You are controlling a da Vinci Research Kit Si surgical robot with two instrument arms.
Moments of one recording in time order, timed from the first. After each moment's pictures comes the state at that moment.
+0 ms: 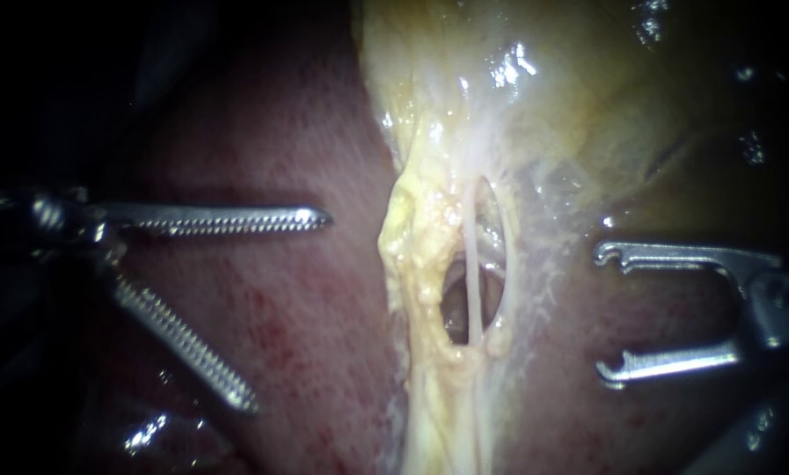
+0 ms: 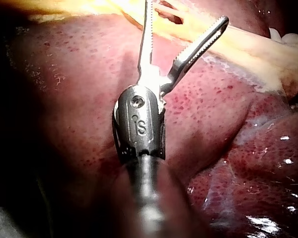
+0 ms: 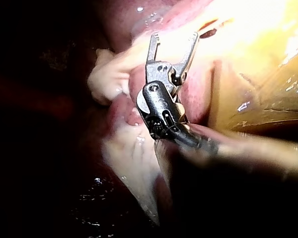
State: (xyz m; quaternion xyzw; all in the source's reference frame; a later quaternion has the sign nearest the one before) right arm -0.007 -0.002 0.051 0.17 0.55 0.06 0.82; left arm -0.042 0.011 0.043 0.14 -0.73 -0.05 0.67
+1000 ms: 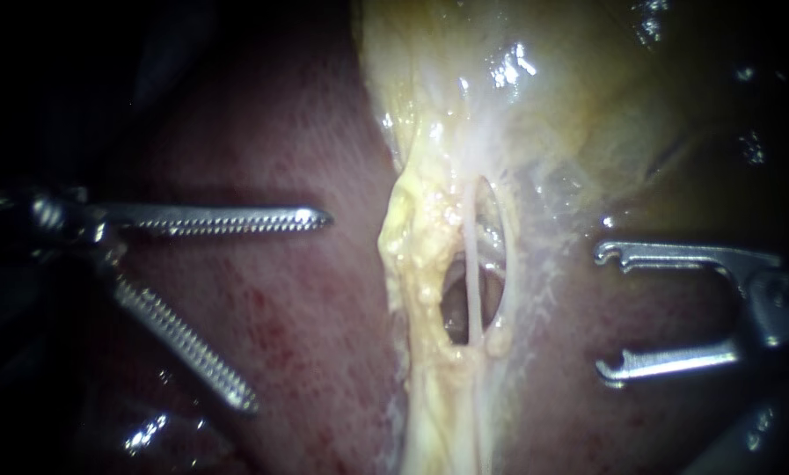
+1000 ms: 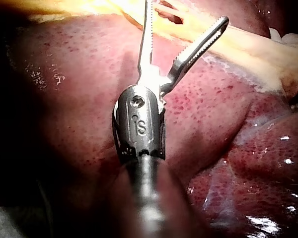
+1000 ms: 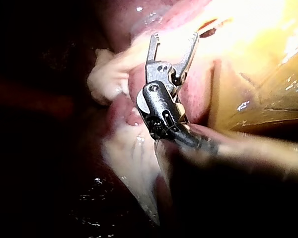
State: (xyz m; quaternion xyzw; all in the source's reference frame) right arm -0.007 -0.002 0.051 0.17 0.55 0.06 0.82; left arm -0.042 0.011 0.043 0.14 -0.73 -0.05 0.67
